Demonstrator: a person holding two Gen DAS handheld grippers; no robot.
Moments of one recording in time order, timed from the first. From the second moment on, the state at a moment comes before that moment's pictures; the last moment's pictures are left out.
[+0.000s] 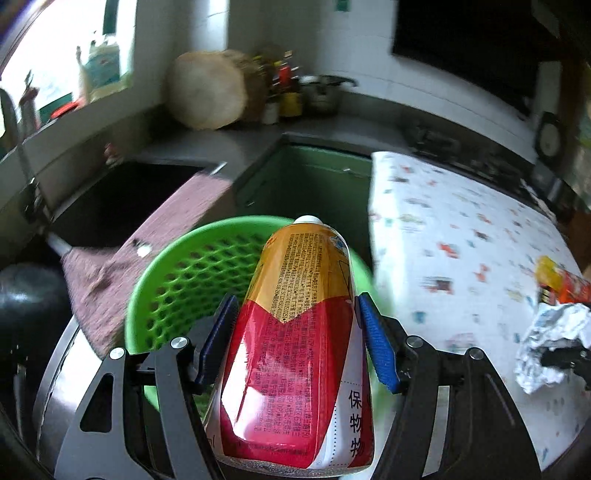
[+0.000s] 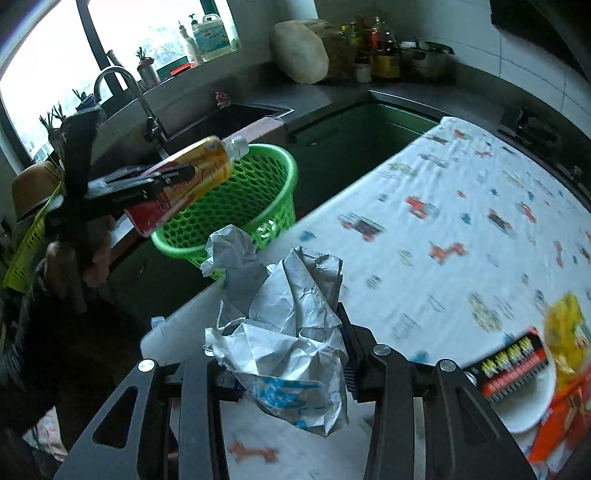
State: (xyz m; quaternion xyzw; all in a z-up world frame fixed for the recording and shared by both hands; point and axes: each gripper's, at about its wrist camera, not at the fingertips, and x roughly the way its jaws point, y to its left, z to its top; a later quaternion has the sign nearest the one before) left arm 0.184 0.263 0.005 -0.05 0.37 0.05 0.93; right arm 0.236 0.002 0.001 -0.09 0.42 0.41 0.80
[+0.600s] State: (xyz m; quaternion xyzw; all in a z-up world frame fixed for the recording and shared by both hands) left arm 0.179 0.319 -0.028 -0.12 0.39 0.09 0.91; right arm 0.253 0.099 -0.012 -0.07 0.43 0.44 0.78
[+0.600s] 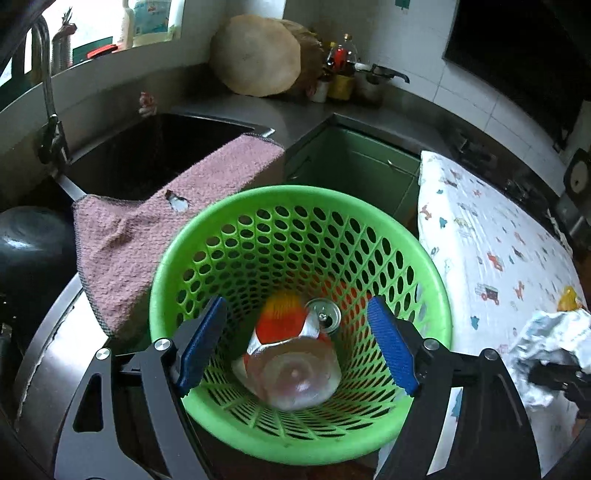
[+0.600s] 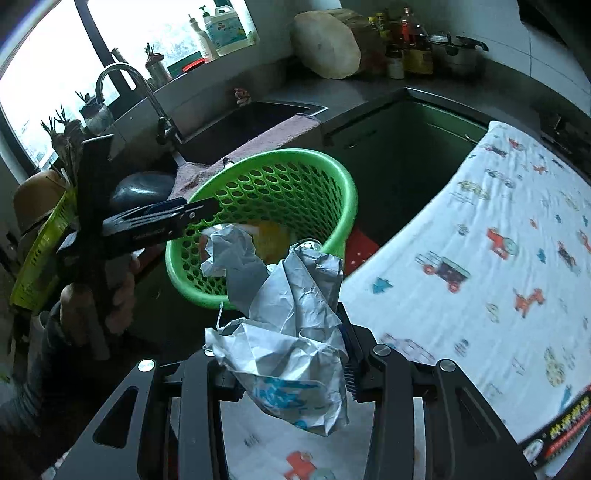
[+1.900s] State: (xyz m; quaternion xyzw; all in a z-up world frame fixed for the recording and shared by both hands) left arm 0.123 0.297 -0.016 -0.14 0.38 0.07 0.91; right arm 0.264 0.127 -0.004 -0.06 0.40 0.43 0.81
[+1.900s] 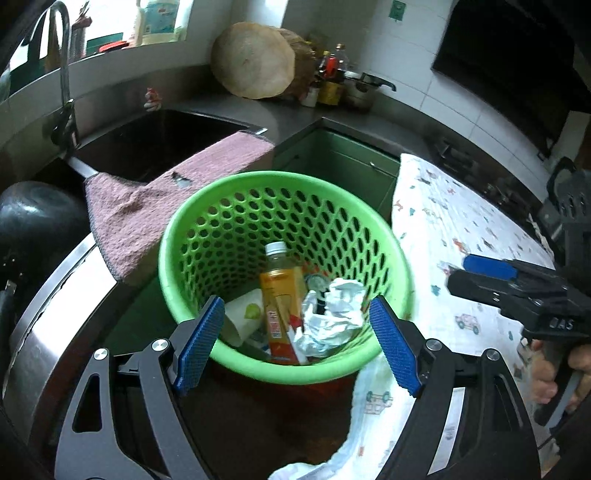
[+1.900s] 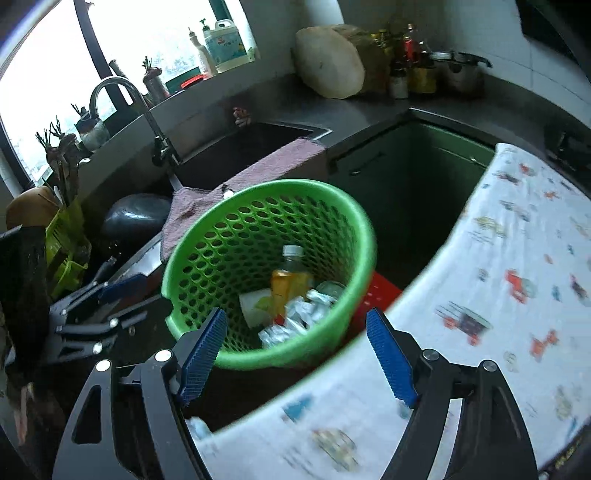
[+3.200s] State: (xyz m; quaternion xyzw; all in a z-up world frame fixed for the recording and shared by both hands) left arm 0.164 0.044 0.018 -0.02 0.39 -0.10 0.91; right arm 0.205 -0.246 -0.022 -0.20 0.45 0.25 0.83
